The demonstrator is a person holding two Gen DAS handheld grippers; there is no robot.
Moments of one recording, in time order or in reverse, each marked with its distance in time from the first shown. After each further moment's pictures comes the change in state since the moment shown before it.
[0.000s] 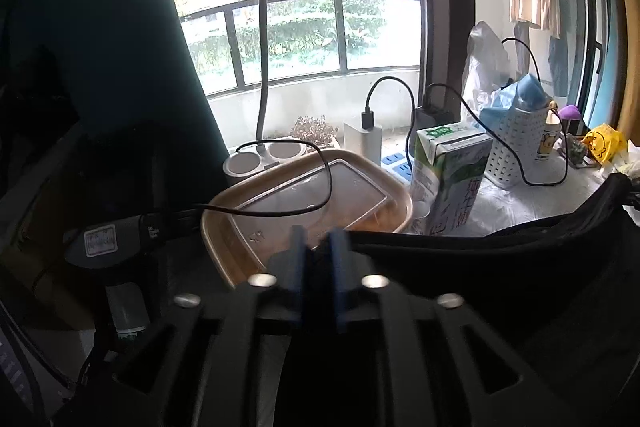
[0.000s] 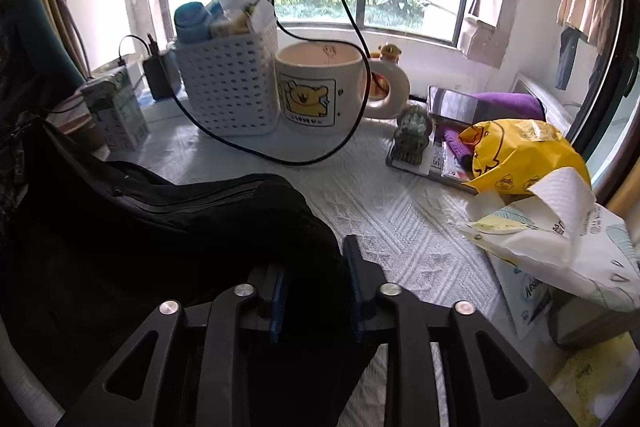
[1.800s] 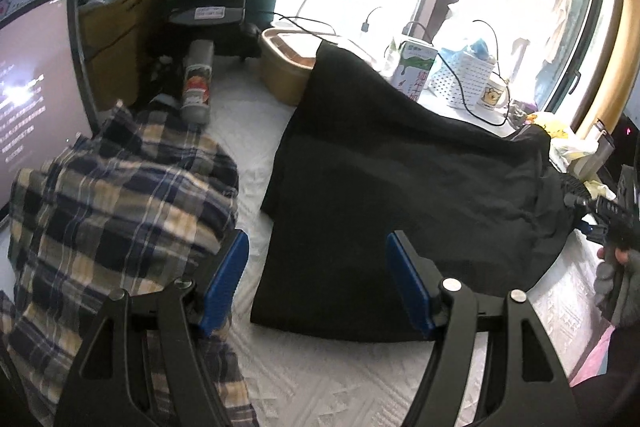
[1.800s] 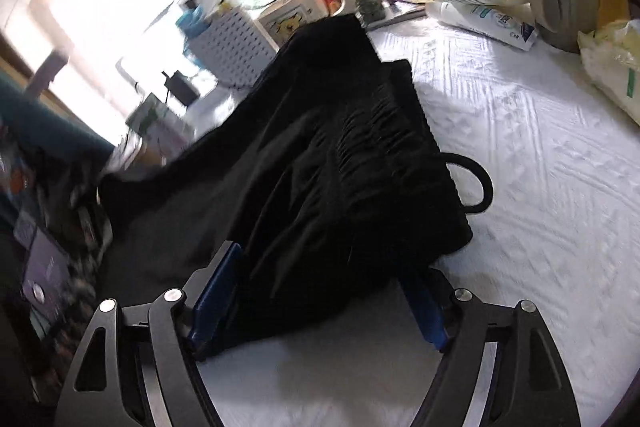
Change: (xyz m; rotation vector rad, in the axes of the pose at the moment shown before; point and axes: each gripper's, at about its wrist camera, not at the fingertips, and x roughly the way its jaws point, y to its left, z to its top) left arm -0.129 0.026 -0.136 -0.253 0.195 -0.141; right arm -0.065 0.036 -0.118 0.573 0.022 0.194
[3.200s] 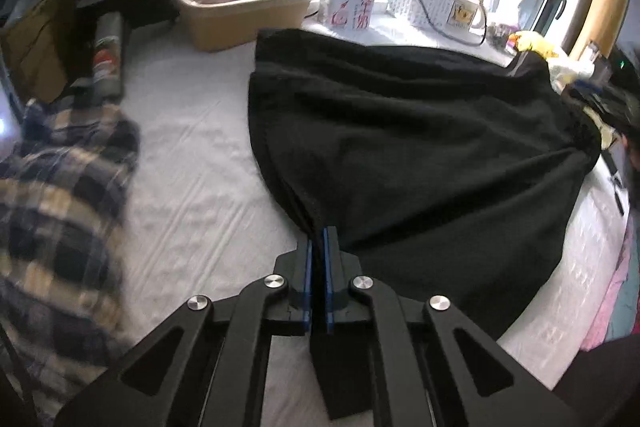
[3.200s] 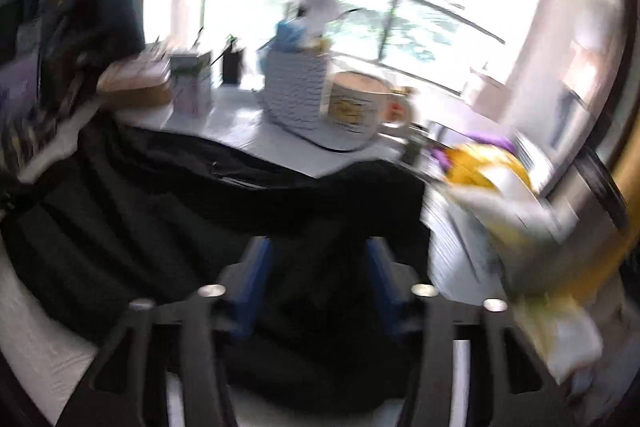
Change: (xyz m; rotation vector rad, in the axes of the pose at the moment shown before) left arm 0.043 -0.055 -0.017 0.163 0.210 -0.001; right arm -0.007 0.061 0.038 -0.854 -0.065 -0.186
